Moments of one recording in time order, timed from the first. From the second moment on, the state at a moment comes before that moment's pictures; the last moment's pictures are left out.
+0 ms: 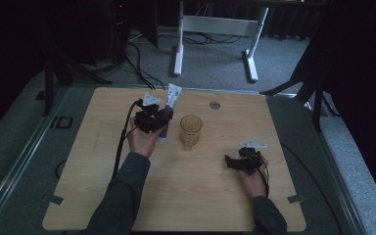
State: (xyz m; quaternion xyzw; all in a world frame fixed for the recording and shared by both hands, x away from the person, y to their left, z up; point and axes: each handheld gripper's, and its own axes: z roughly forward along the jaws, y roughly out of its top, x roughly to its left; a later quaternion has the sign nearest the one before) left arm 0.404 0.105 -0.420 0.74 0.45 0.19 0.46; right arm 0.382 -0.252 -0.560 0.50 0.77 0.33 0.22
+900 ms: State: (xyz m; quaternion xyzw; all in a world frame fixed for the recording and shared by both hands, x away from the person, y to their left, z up) left arm 0.404 0.095 -0.414 0.72 0.45 0.21 0.49; right arm 0.382 -0.252 -0.560 0.50 0.77 0.33 0.22
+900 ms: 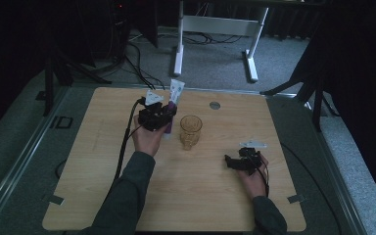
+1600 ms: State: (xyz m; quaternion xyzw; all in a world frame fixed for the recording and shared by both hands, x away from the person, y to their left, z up) left arm 0.407 0.085 -0.411 0.71 0.44 0.21 0.51; right arm 0.382 -0.251 -0.560 0.50 0.77 0.33 0.22
